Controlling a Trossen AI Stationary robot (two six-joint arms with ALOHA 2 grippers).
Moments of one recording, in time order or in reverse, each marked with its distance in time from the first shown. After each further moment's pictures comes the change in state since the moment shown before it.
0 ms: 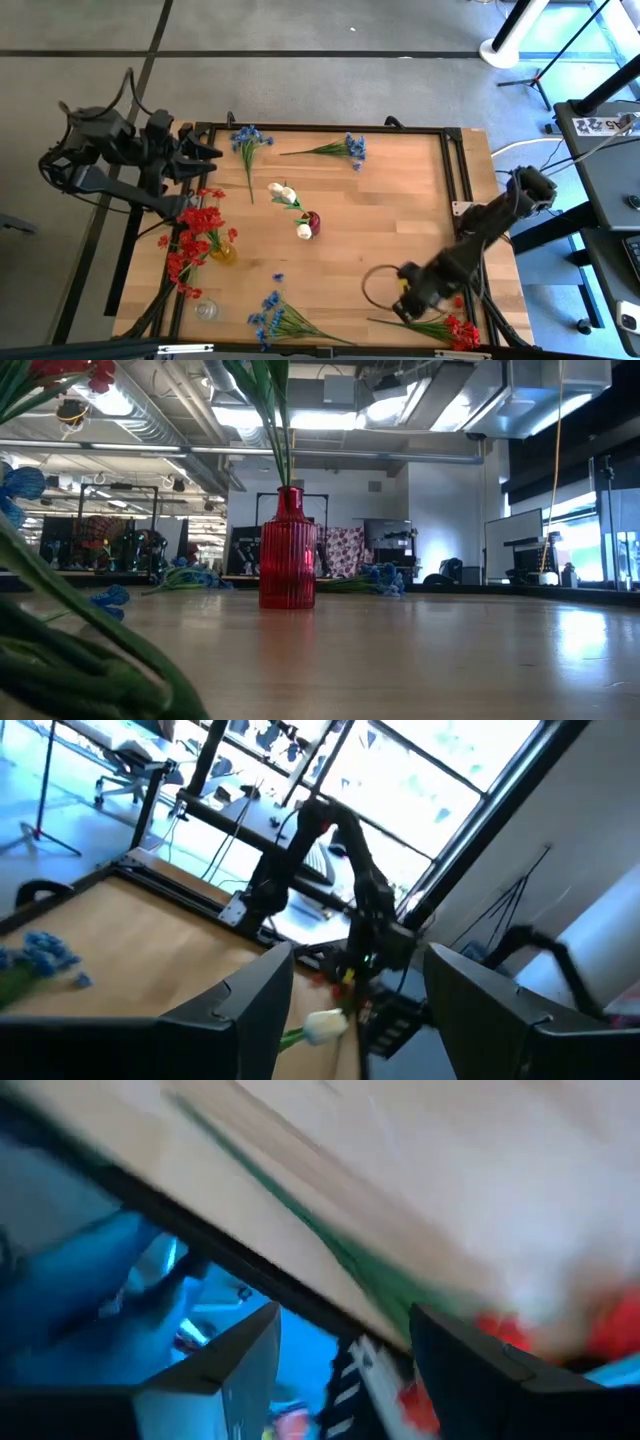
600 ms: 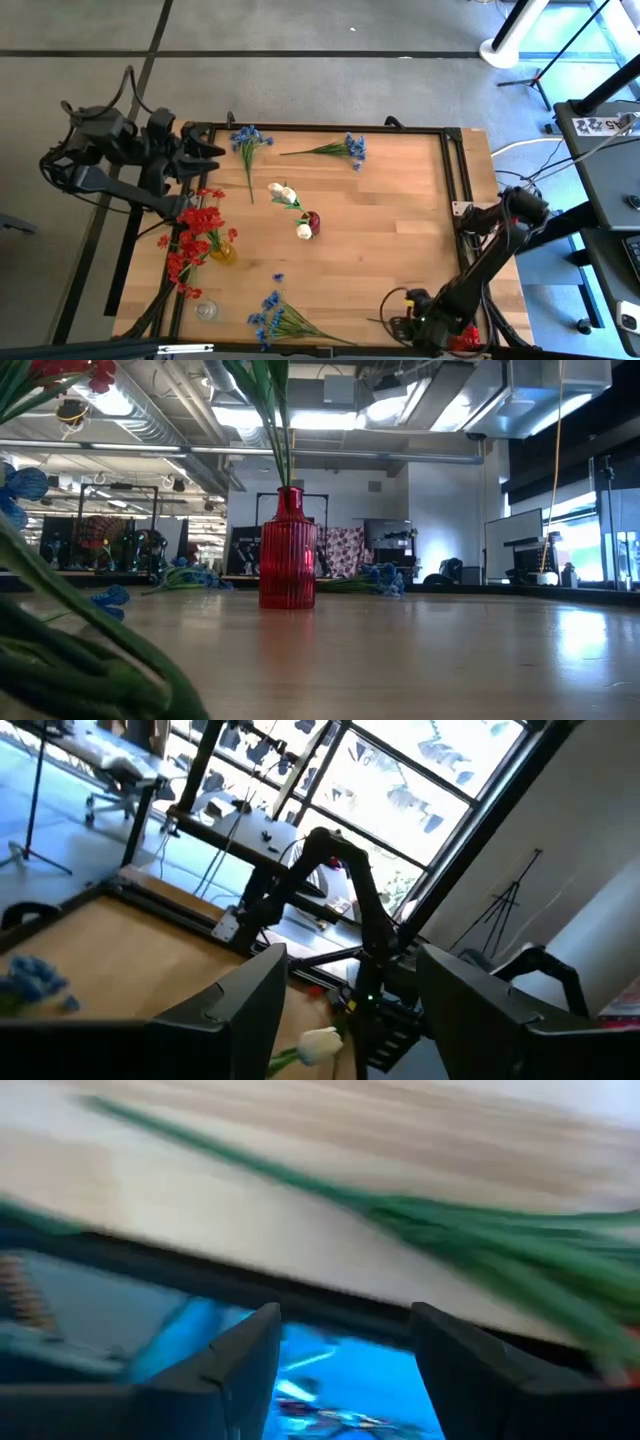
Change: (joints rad) left arm 0.000 0.019 0.000 0.043 -0.008 0.048; right arm 0.194 0.200 0.000 0.248 0.171 0.549
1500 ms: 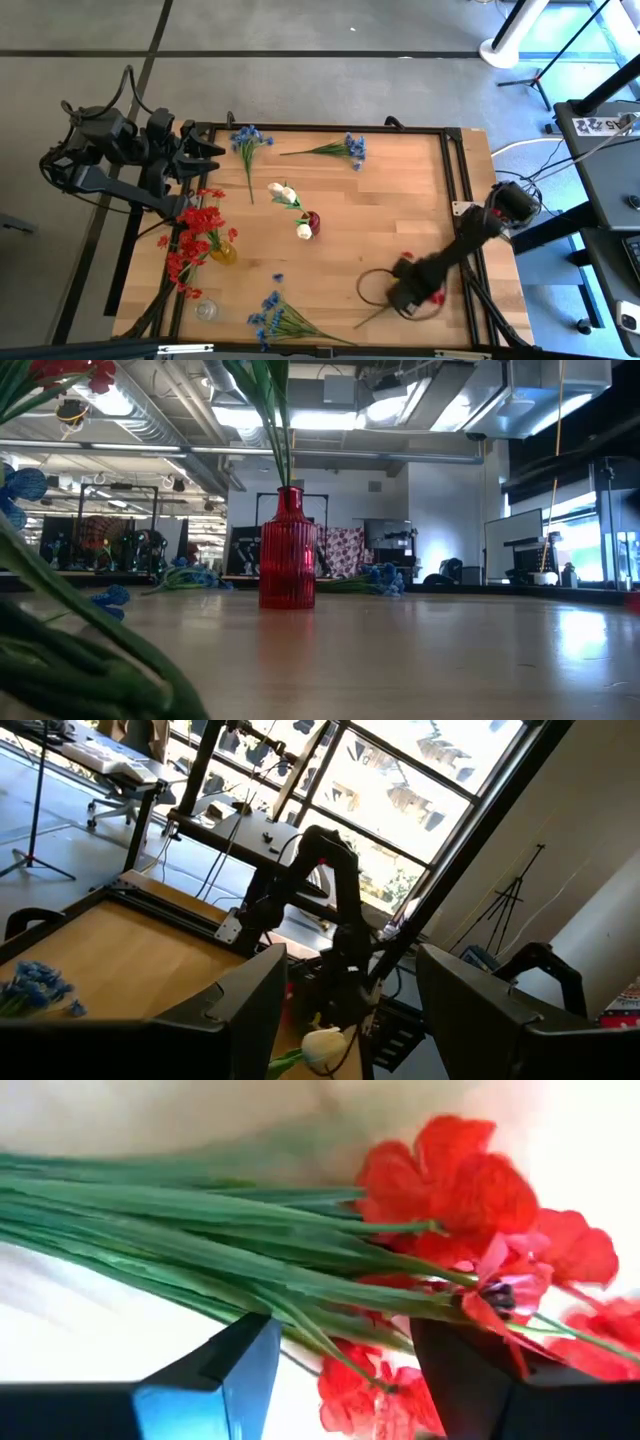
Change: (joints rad) left arm 0.000 -0.001 0.000 0.000 0.000 0.020; right arm -0.293 0.012 -0.102 -0.376 -0.161 -1.037
